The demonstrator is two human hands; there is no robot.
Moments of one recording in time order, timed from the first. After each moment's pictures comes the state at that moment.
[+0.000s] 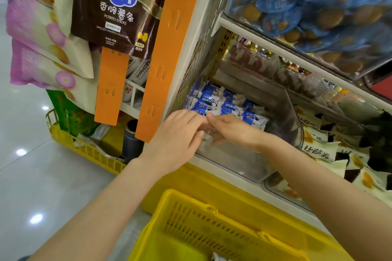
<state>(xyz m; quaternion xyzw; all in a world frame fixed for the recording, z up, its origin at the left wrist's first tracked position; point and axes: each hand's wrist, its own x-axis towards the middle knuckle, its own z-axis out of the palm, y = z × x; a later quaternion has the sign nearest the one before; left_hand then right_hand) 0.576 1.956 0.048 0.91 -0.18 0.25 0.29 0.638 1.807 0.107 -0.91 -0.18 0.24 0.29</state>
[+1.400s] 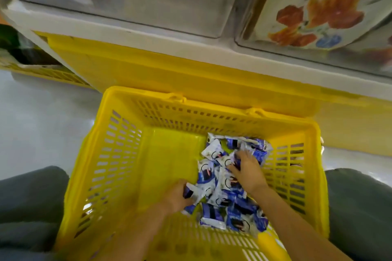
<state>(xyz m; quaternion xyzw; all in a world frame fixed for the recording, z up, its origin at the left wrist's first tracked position) 0.399 1.792 -0.304 0.79 0.06 -0.50 0.35 0.449 1.578 -0.255 -0.92 0.12 0.31 0.19</state>
